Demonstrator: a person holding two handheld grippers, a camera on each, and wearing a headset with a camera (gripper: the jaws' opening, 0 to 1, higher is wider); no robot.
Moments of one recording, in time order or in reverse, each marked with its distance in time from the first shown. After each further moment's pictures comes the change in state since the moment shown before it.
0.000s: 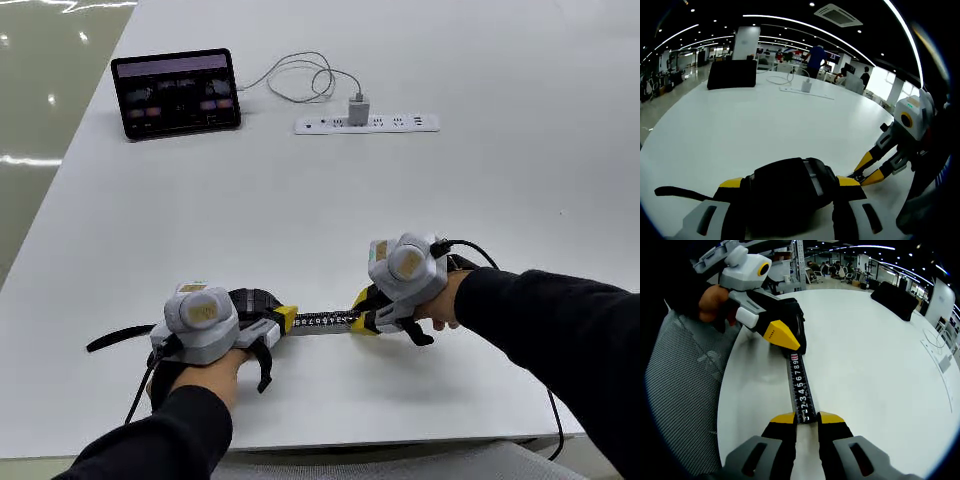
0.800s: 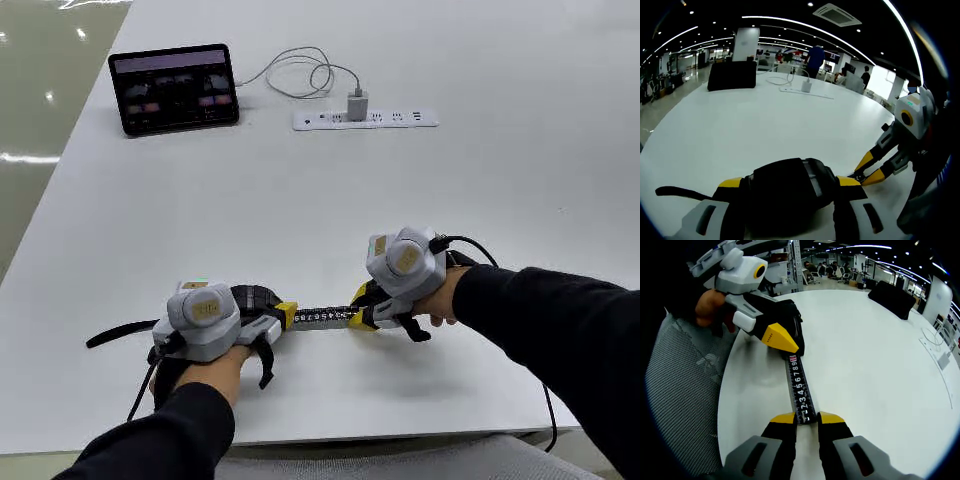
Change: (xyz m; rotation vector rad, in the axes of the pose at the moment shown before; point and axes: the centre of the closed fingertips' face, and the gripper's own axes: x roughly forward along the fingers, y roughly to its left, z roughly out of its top) left arm 0.000 0.000 0.000 0.002 -0.005 0.014; right arm 0.000 0.000 0.001 0.025 -0.011 -0.014
